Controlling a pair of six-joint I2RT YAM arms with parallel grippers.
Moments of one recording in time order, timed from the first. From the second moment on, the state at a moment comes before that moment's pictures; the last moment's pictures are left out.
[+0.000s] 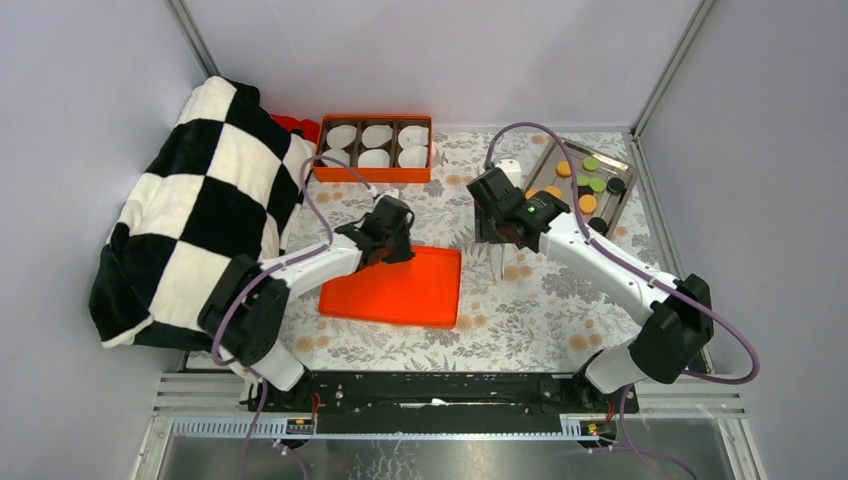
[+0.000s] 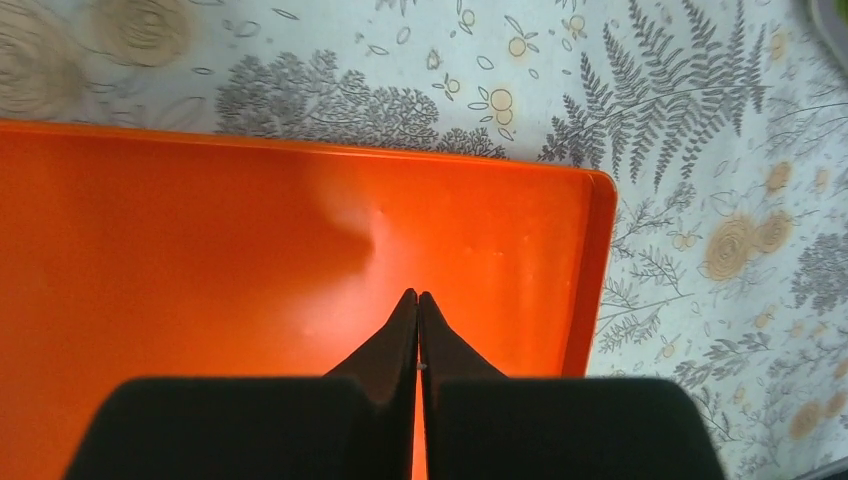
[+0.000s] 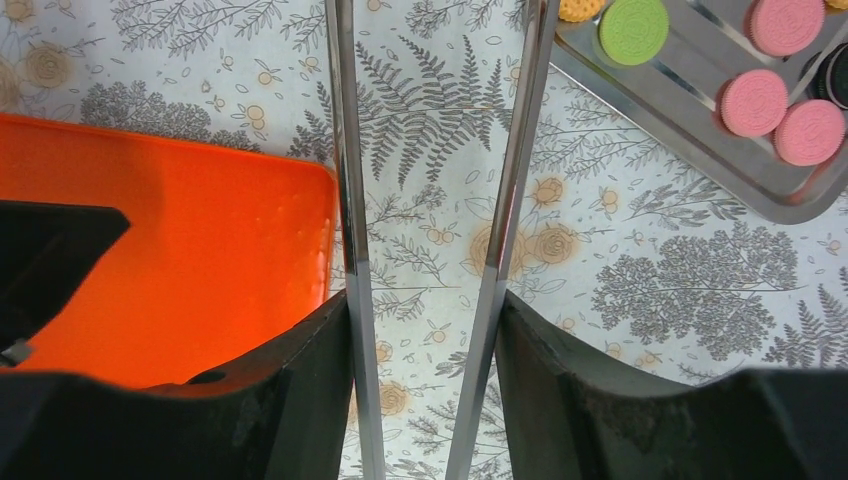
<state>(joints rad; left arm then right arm) -0.59 1.56 0.94 -0.24 -0.07 -0.69 0.71 1.49 1.33 -0.83 0.42 0.53</state>
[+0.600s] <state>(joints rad) -0.86 1.94 1.18 -0.18 -0.02 -0.75 0.71 1.35 1.41 -0.89 0.53 0.49</state>
